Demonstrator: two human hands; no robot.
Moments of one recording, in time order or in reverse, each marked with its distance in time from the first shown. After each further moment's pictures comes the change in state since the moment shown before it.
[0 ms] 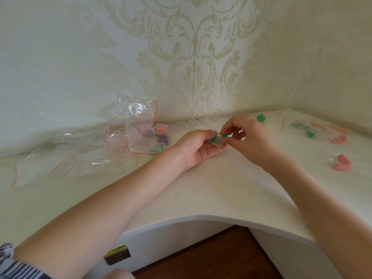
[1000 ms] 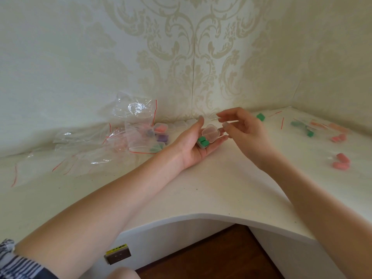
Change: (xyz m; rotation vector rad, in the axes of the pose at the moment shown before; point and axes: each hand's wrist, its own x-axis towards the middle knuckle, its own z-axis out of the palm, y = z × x) left_hand 0.000 0.004 -0.001 -0.205 0.014 -0.031; right_hand -0.001 -0.013 0.006 0.419 0.121 0.115
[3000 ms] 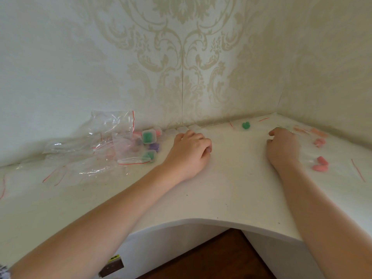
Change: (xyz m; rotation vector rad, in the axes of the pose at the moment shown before) left_hand -0.001 -0.013 -0.012 2.024 0.049 0.983; right_hand 0.015 0.081 -0.086 -0.912 0.349 0.454
